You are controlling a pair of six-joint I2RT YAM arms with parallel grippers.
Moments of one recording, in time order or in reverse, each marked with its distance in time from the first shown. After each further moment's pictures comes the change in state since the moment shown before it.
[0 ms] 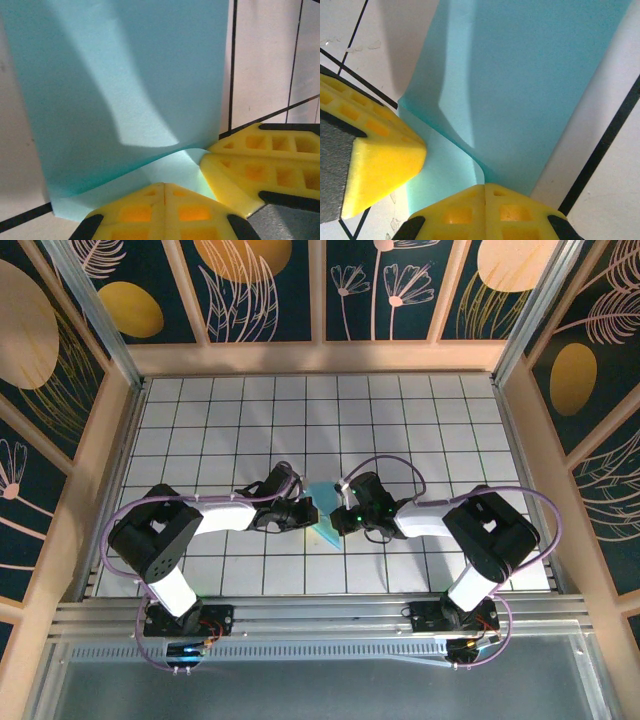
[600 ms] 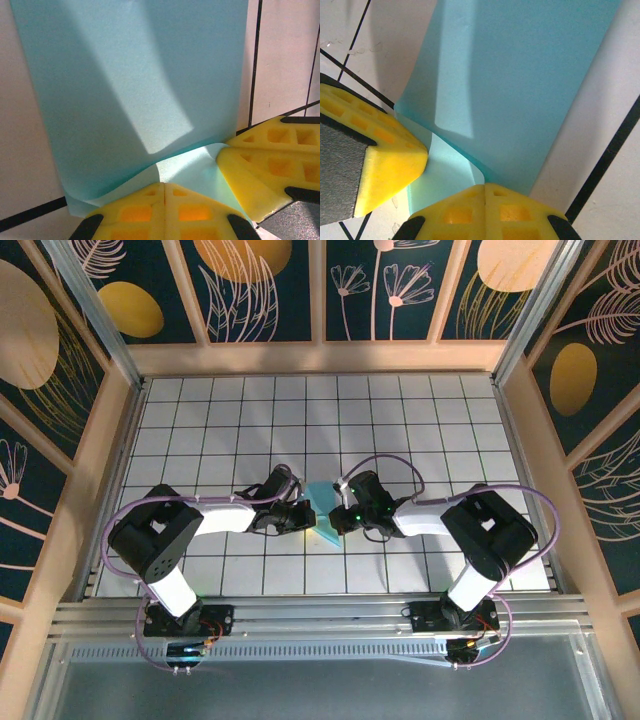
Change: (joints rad) left arm 0.000 -0.001 -0.021 -0.002 -0.019 0.000; right arm 0.000 0.013 0.014 -0.003 -0.006 -0.002
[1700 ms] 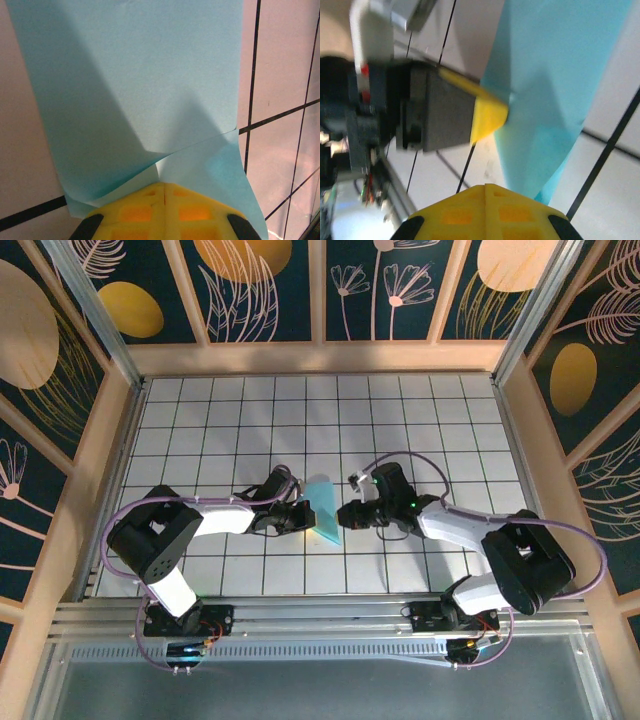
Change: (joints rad) left arm 0.000 -0.004 -0.014 0.021 0.000 -0.001; right arm -0.106 -0.245 -0.064 -0.134 -0.337 0.184
